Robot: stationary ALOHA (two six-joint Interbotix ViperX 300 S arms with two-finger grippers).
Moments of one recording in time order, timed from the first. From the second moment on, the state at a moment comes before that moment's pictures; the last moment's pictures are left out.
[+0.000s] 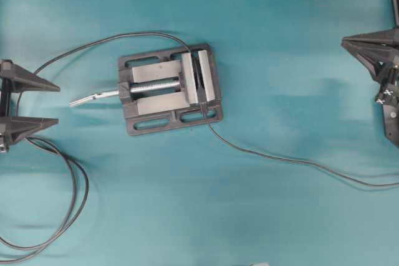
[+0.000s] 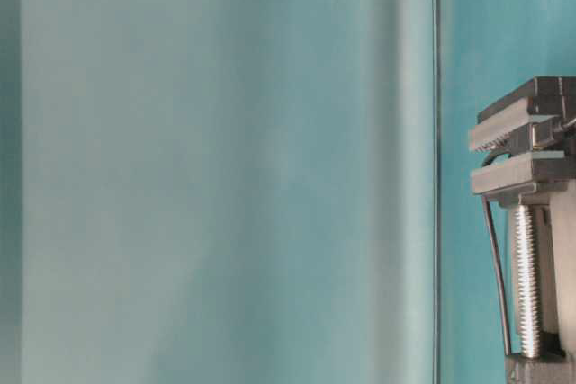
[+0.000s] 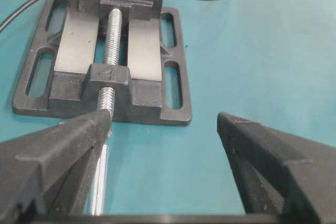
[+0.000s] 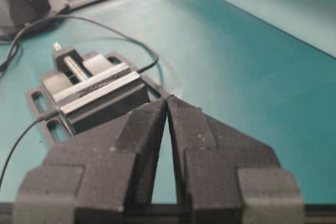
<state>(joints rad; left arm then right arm) 0.01 -1.08 1.59 -0.06 -0.25 -0.13 -0.16 -1.08 1.61 0.46 -0.67 -0.19</state>
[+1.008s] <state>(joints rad) 0.01 -1.08 1.59 -0.06 -0.25 -0.13 -0.16 -1.08 1.59 0.29 -0.63 -0.23</state>
